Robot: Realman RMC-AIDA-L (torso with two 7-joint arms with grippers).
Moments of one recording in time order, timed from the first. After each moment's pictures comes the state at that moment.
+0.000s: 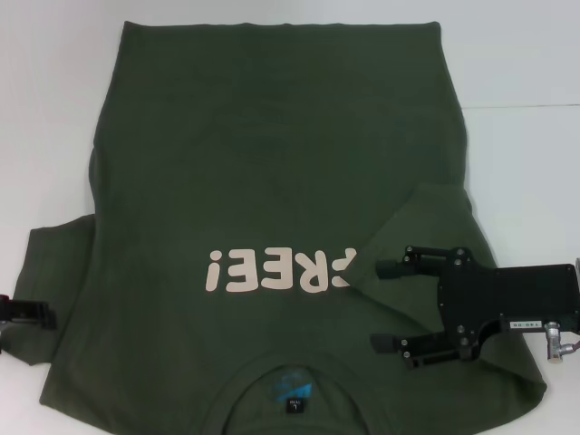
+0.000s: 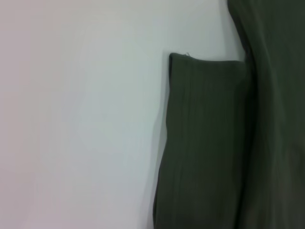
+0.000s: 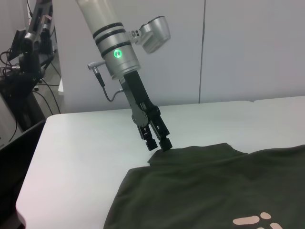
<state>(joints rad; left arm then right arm) -0.48 -2.14 0.57 1.22 2.78 1.58 -2.72 0.42 2.09 -0.94 -0.86 -1.91 -1.64 1.22</state>
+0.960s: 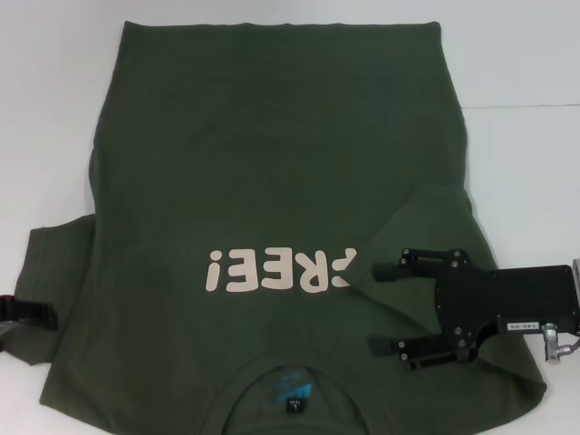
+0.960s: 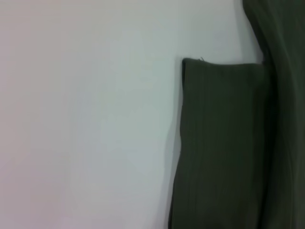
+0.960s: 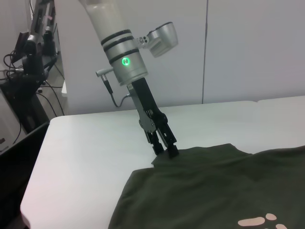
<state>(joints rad) -0.50 -2.15 0.60 1.18 2.83 1.50 -2.73 0.43 2.09 -0.94 -0.85 -1.91 -1.65 1.23</state>
